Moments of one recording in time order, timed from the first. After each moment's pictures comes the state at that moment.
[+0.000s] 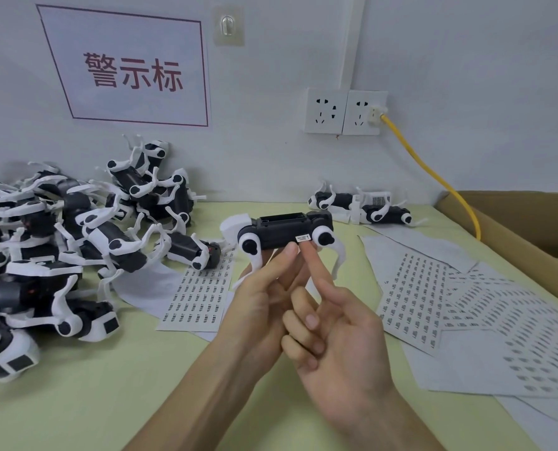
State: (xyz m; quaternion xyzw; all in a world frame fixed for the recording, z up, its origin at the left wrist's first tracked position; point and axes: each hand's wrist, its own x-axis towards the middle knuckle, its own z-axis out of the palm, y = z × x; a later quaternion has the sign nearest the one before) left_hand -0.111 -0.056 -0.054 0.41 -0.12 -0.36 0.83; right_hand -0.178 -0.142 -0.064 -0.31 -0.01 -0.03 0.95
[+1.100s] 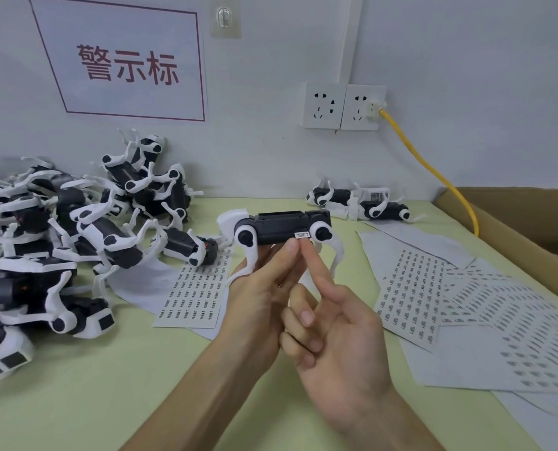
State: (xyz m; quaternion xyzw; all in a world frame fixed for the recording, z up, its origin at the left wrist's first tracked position) left_hand -0.114 -0.061 -0.057 0.47 -0.10 -0.25 0.84; right_hand -0.181 -0.141 -0.061 -0.32 0.00 -0.04 0.95
